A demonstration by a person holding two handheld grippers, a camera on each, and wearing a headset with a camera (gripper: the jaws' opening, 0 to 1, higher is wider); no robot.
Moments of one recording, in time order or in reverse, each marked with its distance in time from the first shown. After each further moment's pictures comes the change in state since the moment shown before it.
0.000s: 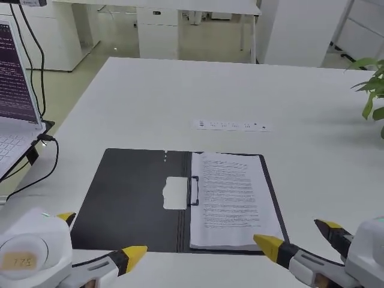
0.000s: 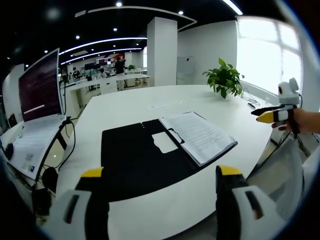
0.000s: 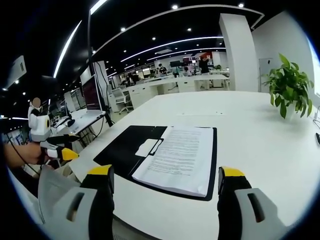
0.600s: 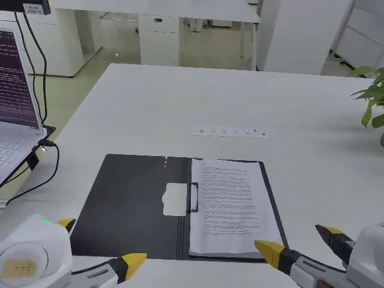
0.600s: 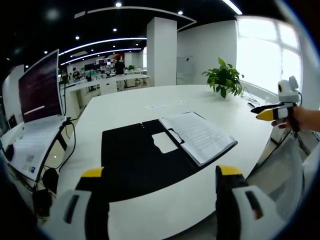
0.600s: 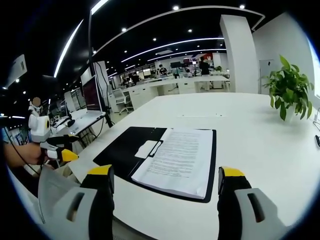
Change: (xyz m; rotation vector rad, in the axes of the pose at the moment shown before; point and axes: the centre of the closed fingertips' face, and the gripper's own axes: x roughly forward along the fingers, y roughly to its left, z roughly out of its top) left arm -0.002 -0.001 0.001 0.011 -0.001 0.001; right arm -0.002 0.000 0.005 -0.010 -0.009 -0.001
